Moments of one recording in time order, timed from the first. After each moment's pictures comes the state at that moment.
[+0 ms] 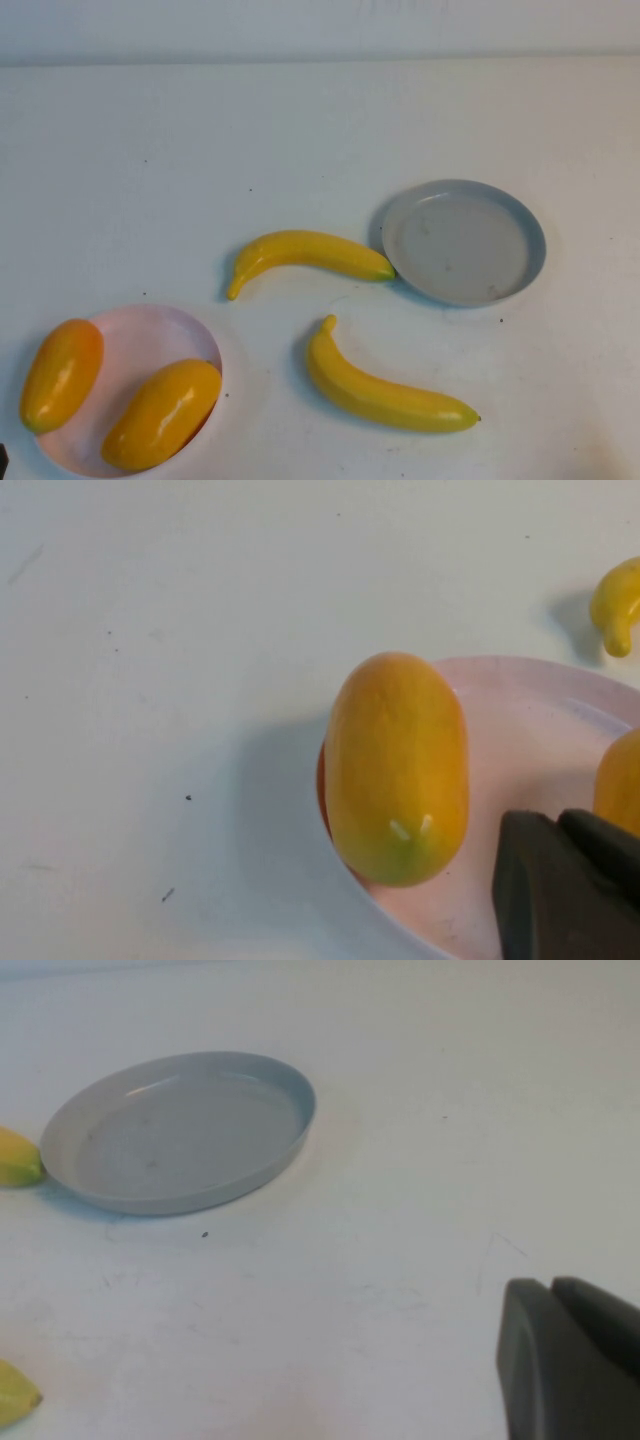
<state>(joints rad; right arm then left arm) 0.02 -0.01 0.02 0.25 0.37 -0.13 -0.13 -0.01 0.03 0.06 0.37 -0.06</state>
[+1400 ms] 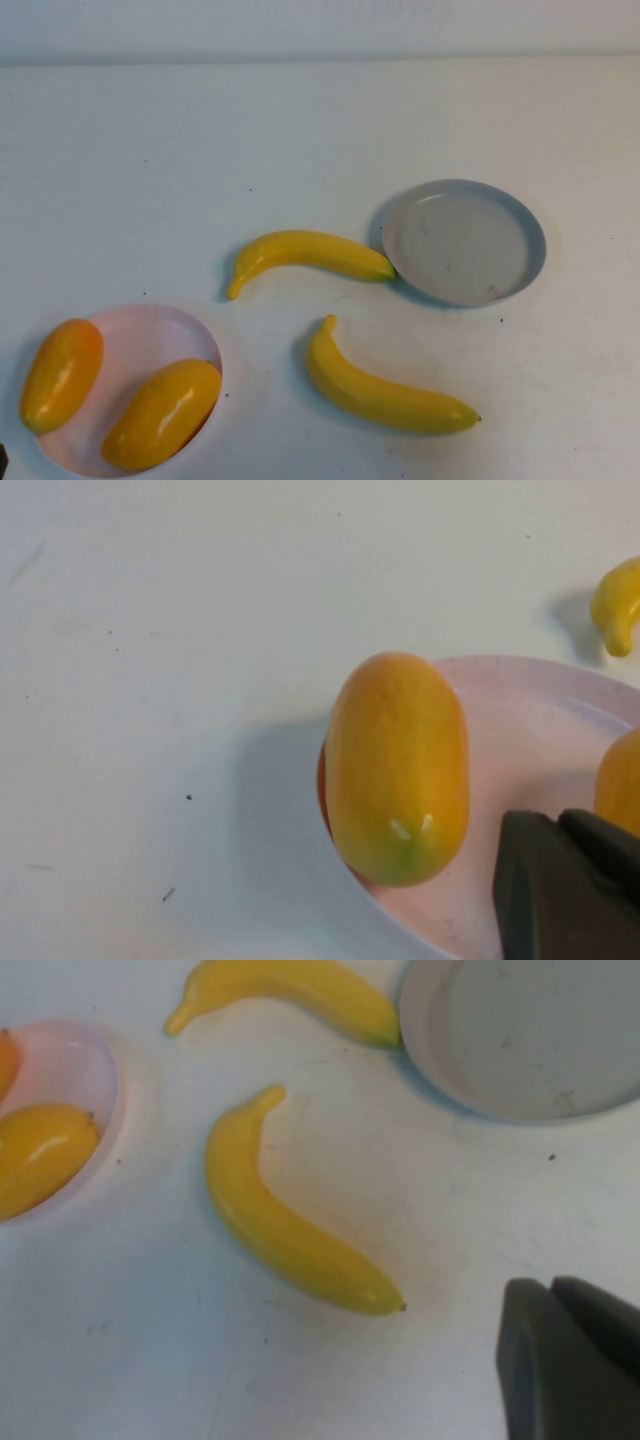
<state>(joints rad) 0.03 0.78 -0.73 0.63 0.98 -0.47 -0.13 -0.01 0.03 0.06 0.37 -0.06</state>
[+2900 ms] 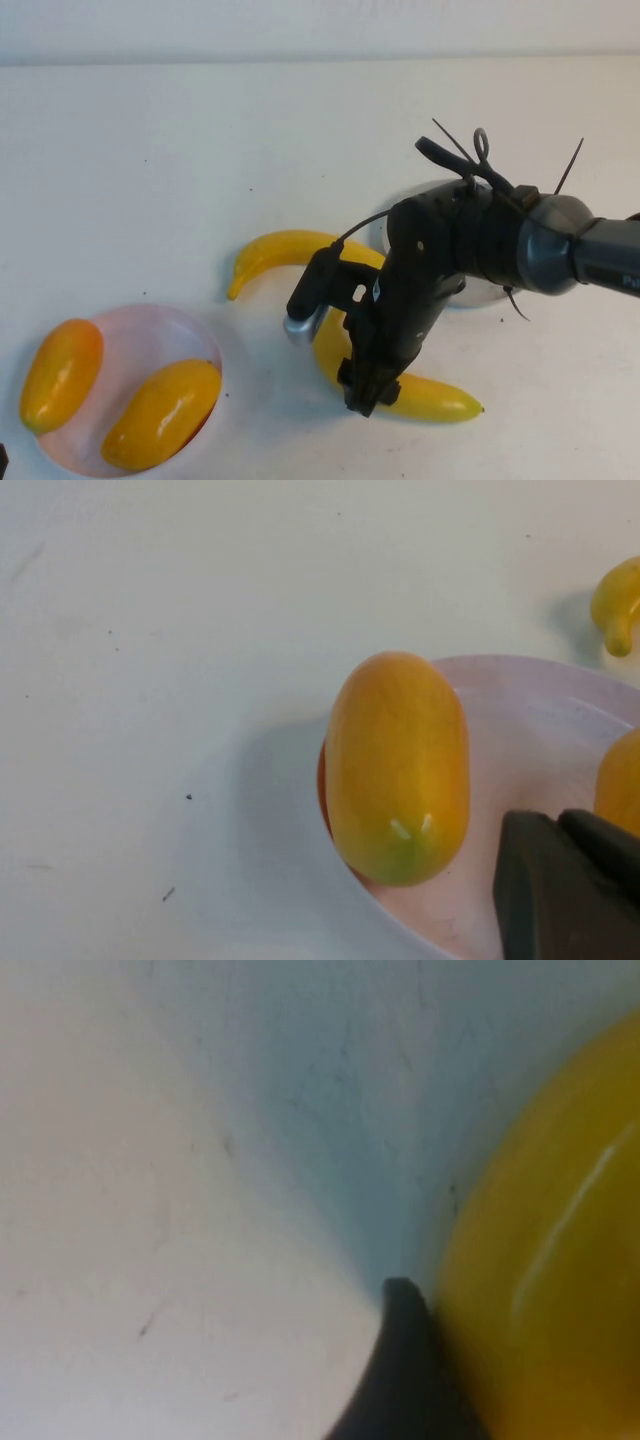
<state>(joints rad) 0.74 1.95 -1.37 0.18 0.88 -0.57 -0.13 -0.01 0.03 0.06 0.37 -0.06</state>
